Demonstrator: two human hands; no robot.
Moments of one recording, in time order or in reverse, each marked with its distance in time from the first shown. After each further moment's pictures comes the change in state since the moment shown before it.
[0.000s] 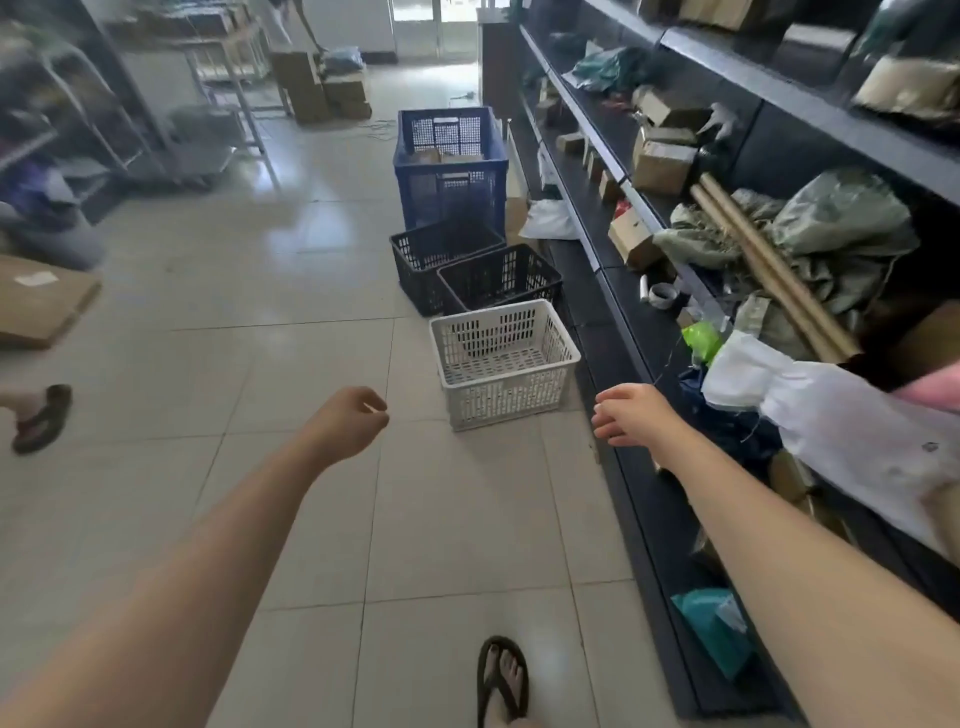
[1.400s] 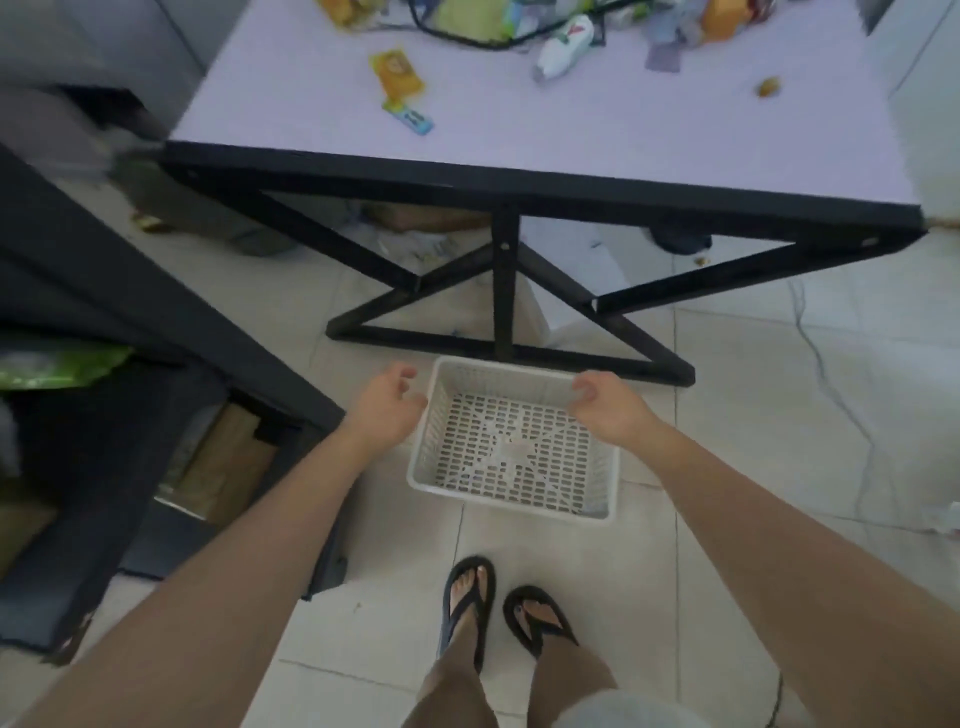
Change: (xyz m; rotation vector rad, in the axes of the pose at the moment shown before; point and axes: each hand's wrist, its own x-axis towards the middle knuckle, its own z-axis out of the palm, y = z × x) left_hand -0.489 0.404 0.808 0.543 -0.962 0.769; right_hand -0.476 0.666 -0.537 0.157 0.740 0.699
